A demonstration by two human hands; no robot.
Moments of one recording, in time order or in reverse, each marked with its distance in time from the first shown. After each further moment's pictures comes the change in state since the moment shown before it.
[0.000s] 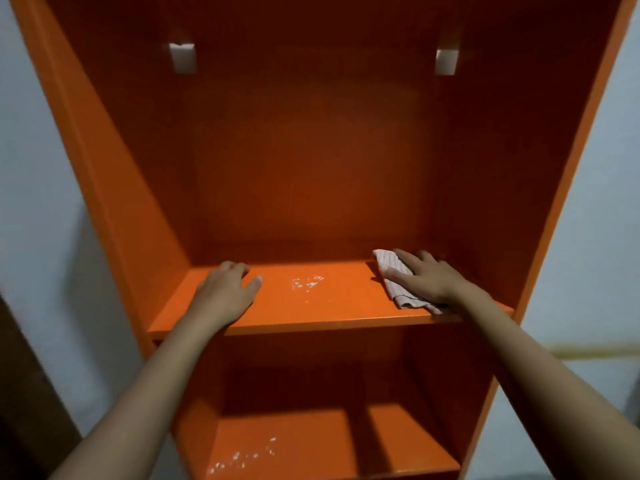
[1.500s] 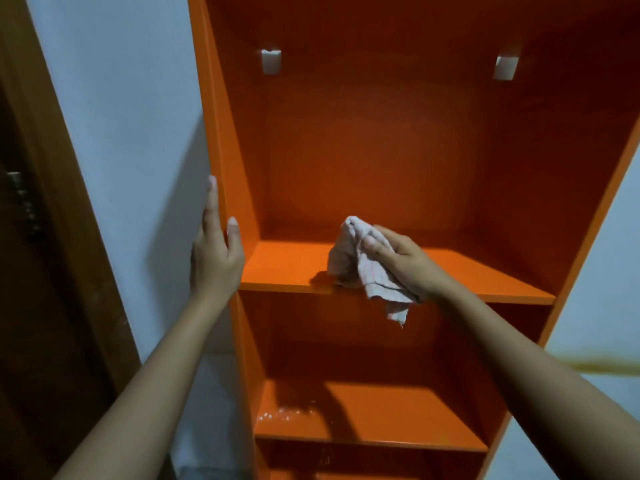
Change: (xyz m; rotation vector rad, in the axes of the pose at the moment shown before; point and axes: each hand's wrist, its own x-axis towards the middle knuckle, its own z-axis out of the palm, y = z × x) left_hand -0.076 -0.051 -0.064 -0.383 0.745 0.239; right_hand -0.072 -0.120 0.016 0.801 0.007 -0.677
